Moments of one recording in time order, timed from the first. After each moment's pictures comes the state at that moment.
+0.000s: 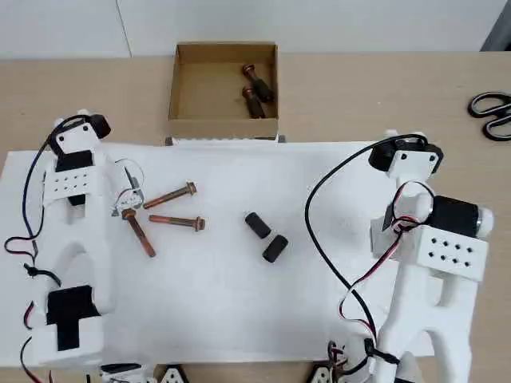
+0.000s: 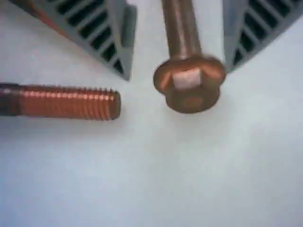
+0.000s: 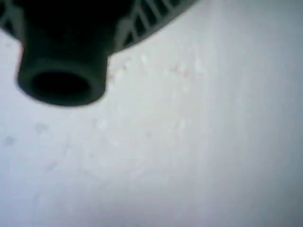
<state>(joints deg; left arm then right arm) -15.6 2.0 19.4 72.6 19.2 12.7 -33.6 28.7 90.8 15.3</state>
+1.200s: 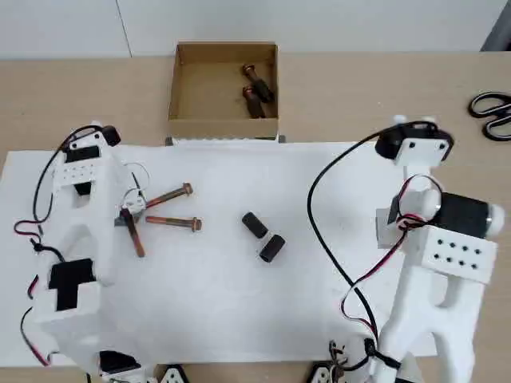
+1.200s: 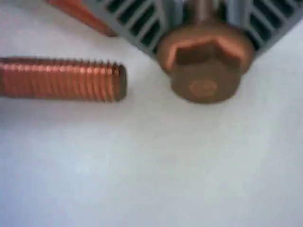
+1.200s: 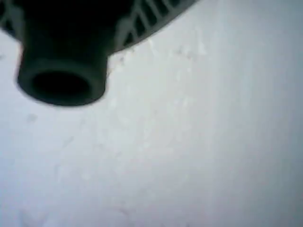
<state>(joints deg) -16.4 14.5 11.4 78.9 19.1 12.7 -33.6 20.3 93.6 15.0</state>
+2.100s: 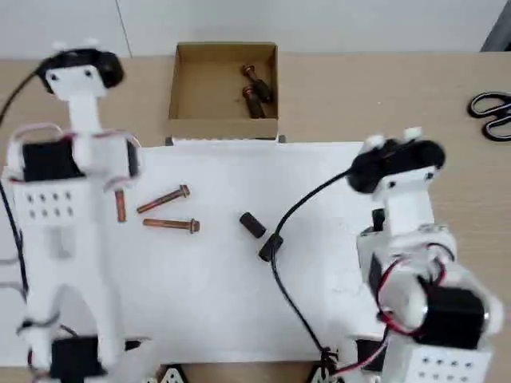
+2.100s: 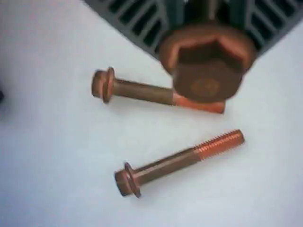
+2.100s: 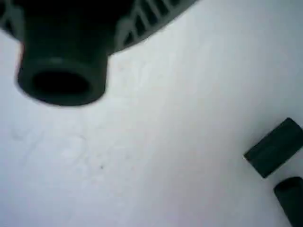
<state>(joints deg) -6.7 -17.9 -4.4 98.7 6.8 2.3 -60.7 23.8 96.0 15.0</state>
